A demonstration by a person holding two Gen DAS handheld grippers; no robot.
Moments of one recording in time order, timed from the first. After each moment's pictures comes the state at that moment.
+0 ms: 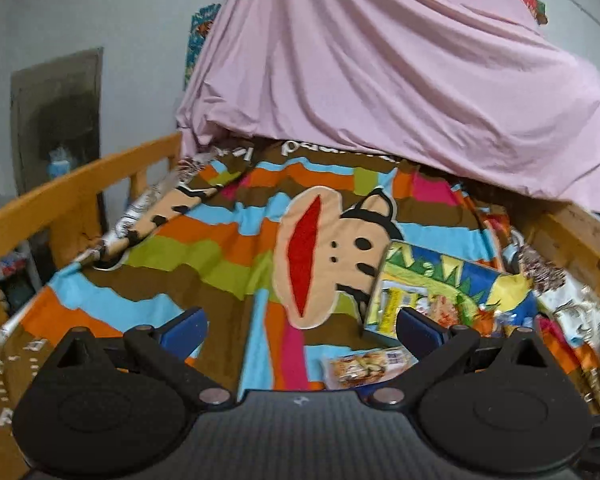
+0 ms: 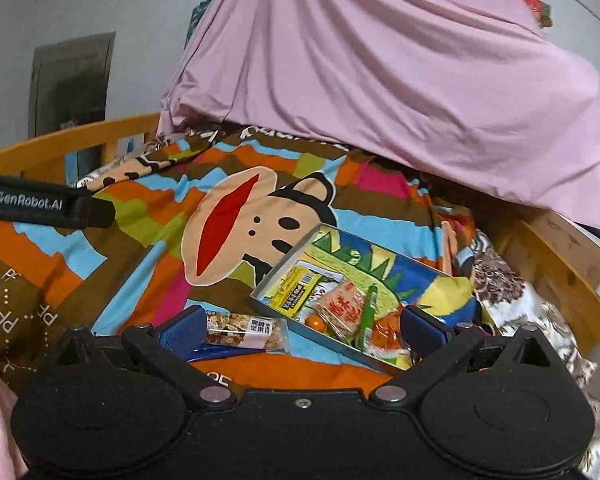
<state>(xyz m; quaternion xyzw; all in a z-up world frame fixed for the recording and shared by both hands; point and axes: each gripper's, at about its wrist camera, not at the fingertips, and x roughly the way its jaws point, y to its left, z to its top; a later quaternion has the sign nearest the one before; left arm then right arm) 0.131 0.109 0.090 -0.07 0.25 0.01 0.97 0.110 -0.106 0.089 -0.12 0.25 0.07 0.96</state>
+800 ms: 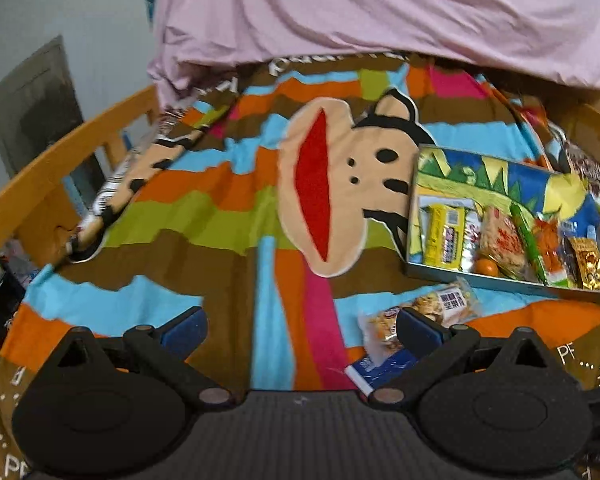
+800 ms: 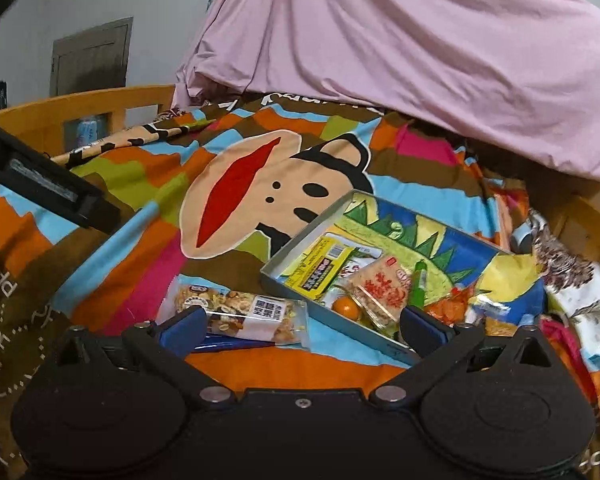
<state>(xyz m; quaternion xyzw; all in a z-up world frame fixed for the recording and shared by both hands) 0.221 0.077 0.034 0.04 0.37 0.03 0.93 0.187 -0.121 -0.013 -0.10 0.26 0.13 0.95</state>
